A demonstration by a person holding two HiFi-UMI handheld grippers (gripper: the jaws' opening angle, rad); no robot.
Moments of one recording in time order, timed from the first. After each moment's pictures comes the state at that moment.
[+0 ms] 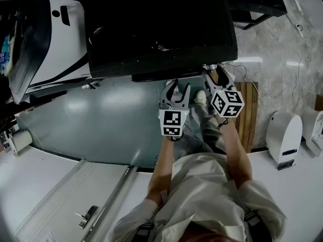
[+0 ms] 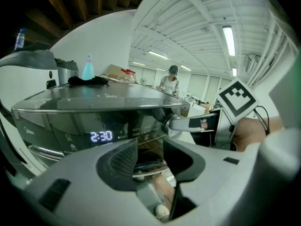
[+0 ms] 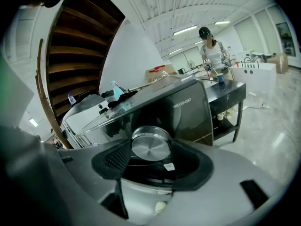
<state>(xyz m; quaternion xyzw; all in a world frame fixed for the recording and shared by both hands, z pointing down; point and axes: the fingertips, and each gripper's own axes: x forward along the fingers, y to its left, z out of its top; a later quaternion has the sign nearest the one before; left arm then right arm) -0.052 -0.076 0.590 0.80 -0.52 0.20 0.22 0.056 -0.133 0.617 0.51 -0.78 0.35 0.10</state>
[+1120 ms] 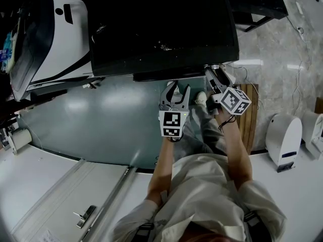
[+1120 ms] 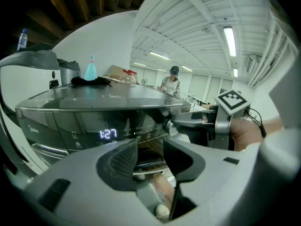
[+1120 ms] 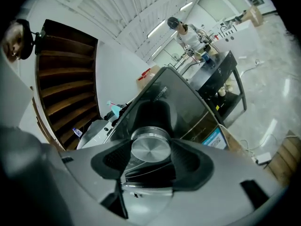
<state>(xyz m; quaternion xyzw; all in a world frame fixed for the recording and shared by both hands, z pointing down) -0.059 -0.069 0.588 0.80 -0.52 0.20 0.22 0.061 -0.134 0.621 0.47 -0.74 0.48 -0.05</state>
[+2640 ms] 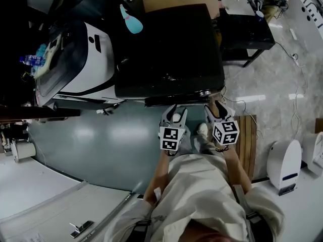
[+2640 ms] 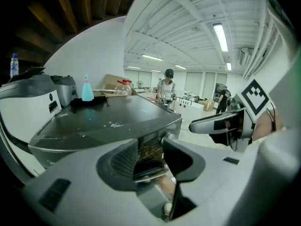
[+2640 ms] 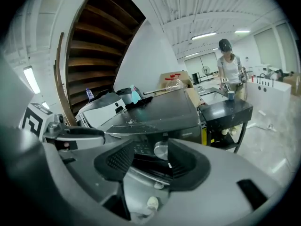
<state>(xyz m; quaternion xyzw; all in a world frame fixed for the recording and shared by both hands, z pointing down) -0.060 -0.058 0.511 0.81 -0.51 0.23 0.17 0.071 -0.076 0.527 0.46 -0.83 0.28 0.14</state>
